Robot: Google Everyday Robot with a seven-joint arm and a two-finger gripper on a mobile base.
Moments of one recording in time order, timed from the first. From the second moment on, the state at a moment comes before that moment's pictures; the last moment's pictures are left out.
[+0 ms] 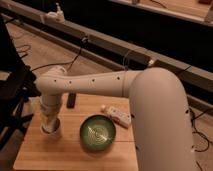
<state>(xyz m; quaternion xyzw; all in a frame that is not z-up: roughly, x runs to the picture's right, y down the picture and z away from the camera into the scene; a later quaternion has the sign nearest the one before) -0.270 0.143 0.716 0.03 -0.42 -0.84 0.33</state>
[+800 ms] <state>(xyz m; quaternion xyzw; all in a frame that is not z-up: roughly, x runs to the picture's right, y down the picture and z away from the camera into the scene) -0.244 0.064 0.694 0.07 -0.36 -0.85 0.38</state>
